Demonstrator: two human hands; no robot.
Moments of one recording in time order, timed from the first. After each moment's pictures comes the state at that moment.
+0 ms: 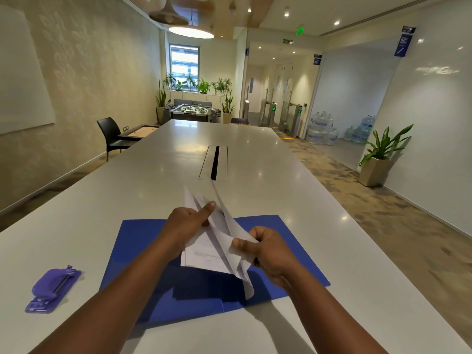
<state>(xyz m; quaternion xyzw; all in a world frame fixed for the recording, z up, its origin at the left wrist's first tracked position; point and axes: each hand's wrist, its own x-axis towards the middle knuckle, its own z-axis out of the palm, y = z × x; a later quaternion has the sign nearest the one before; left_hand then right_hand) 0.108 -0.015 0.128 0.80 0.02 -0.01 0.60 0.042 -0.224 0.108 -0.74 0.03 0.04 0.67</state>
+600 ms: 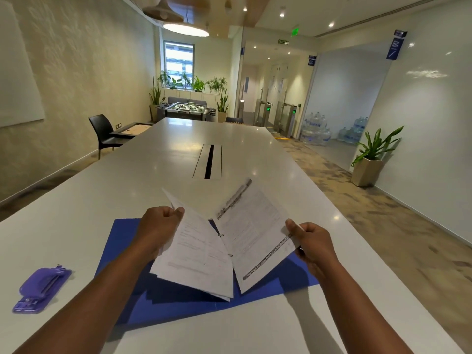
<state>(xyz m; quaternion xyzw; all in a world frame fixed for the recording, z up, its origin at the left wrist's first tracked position) 0.117 0.018 0.109 0.82 0.06 0.07 0.57 0.038 -0.313 0.115 -0.70 0.21 -0.13 0.67</state>
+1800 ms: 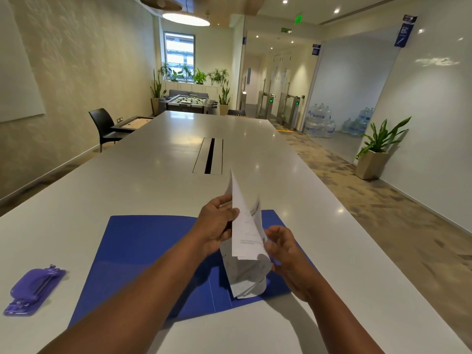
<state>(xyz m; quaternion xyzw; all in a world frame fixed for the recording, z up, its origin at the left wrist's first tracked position) 0.124 -0.100 0.113 0.58 0.00 -0.13 0.81 0.036 -0.287 0.065 -0.68 0.03 0.03 0.73</state>
